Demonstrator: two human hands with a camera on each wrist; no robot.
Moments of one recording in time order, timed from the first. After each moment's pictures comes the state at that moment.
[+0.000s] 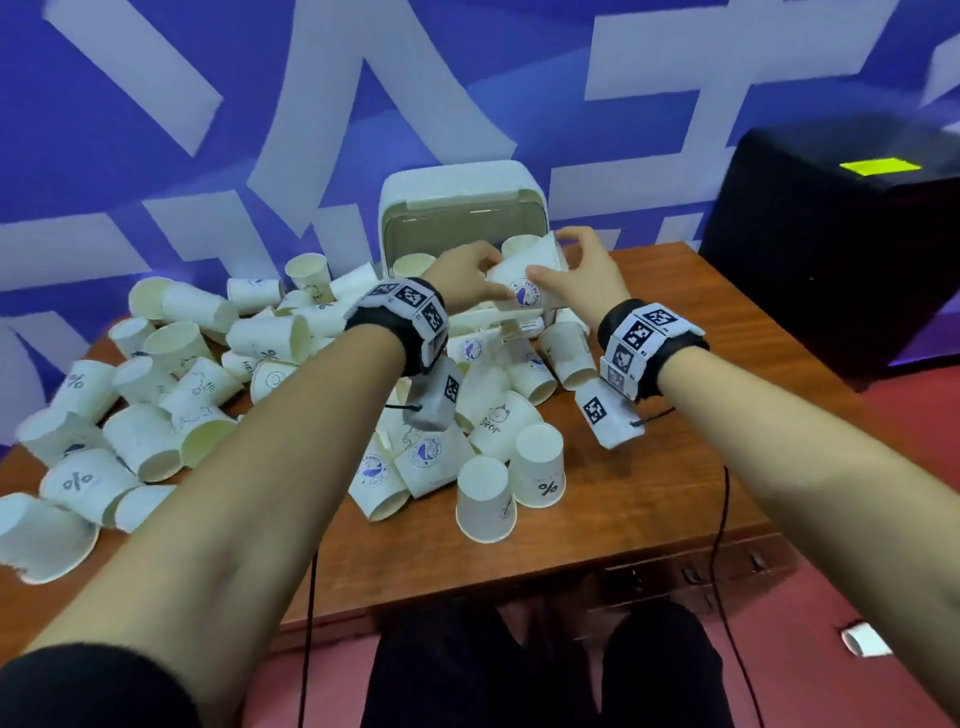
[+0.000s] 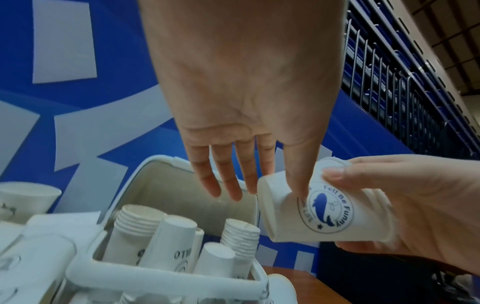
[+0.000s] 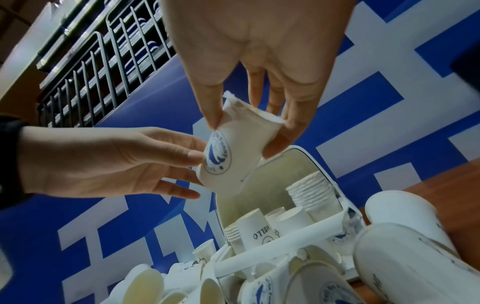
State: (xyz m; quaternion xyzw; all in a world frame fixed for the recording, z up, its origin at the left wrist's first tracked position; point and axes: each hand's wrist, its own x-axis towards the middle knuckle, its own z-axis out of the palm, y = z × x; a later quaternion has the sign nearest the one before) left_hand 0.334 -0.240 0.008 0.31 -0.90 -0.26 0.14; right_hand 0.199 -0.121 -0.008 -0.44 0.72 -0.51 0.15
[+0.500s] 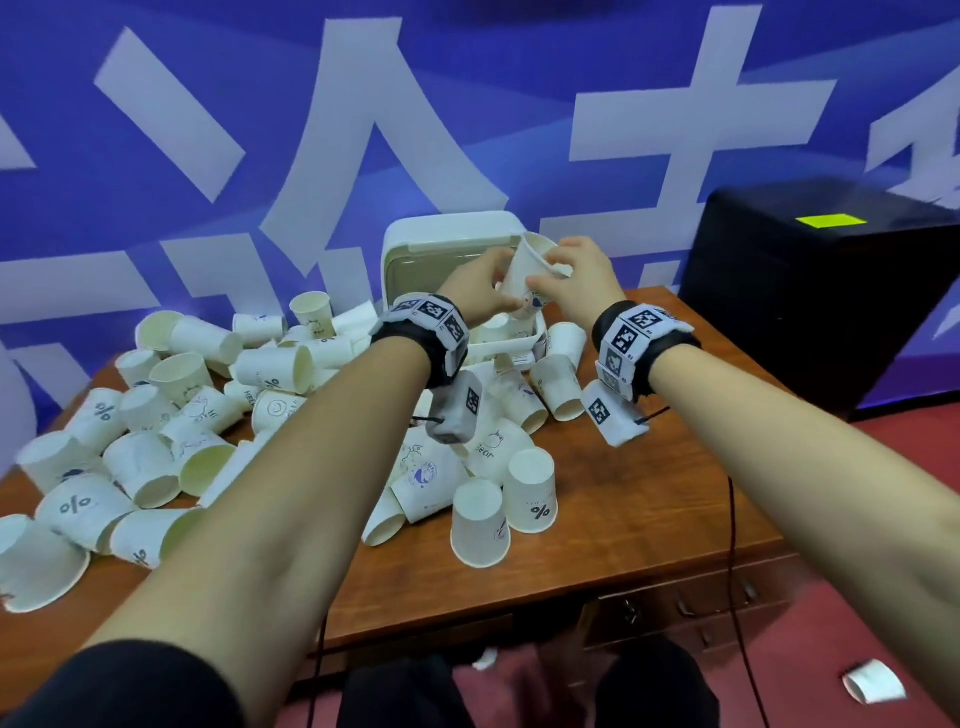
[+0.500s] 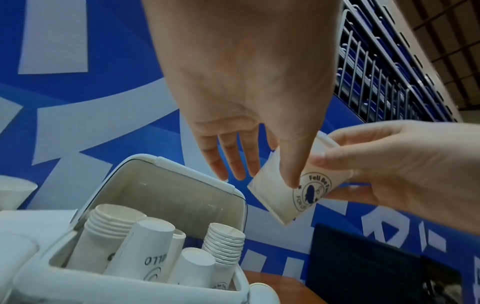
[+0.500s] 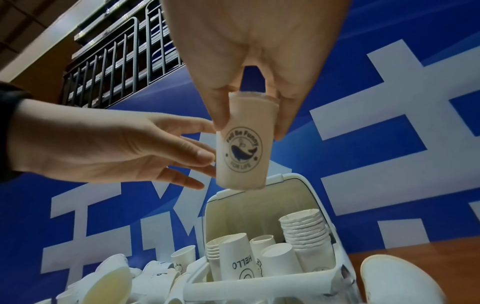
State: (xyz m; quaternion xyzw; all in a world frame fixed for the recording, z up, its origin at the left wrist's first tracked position) left_hand 0.325 -0.218 0.031 0.27 -0.89 -0.30 0.21; right_hand 0.199 -0.117 0.031 -0.50 0.74 -0.44 0.04
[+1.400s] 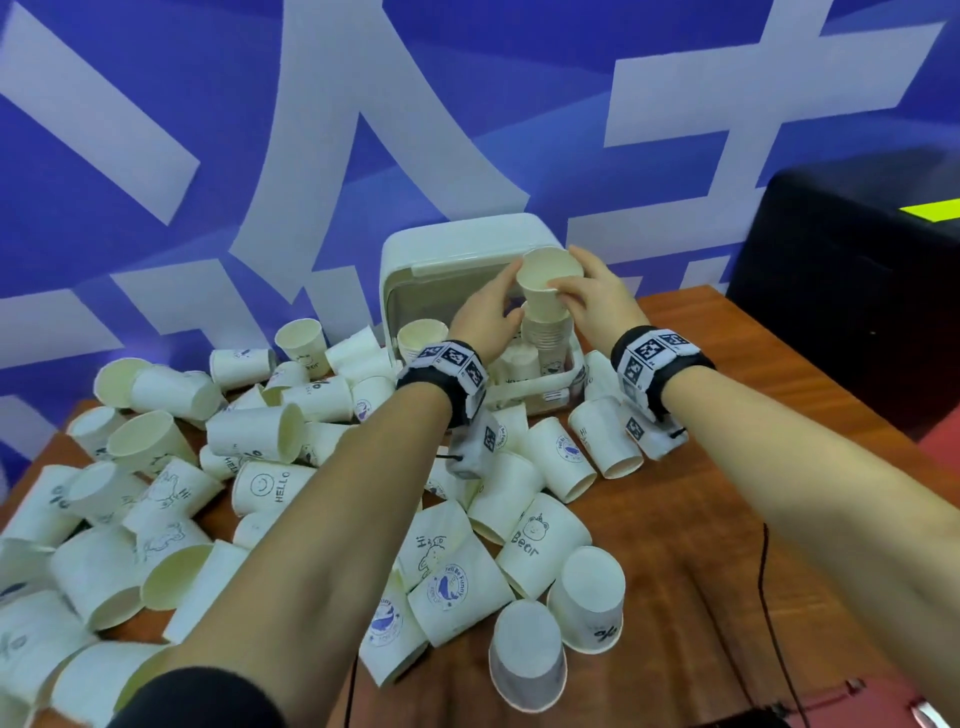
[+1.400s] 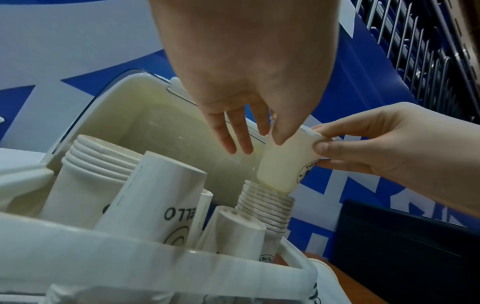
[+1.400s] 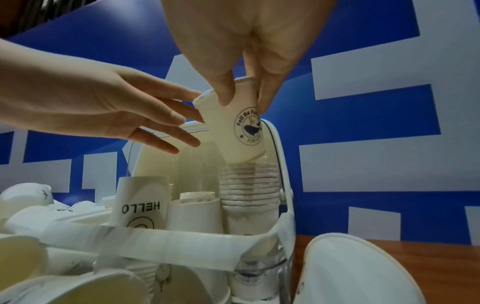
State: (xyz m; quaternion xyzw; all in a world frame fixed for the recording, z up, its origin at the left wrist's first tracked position) left_hand 0.268 -0.326 -0.023 0.27 -0.88 -0.28 0.27; right_hand 0.127 -0.225 -0.020 -0.58 0.74 -0.34 -0.05
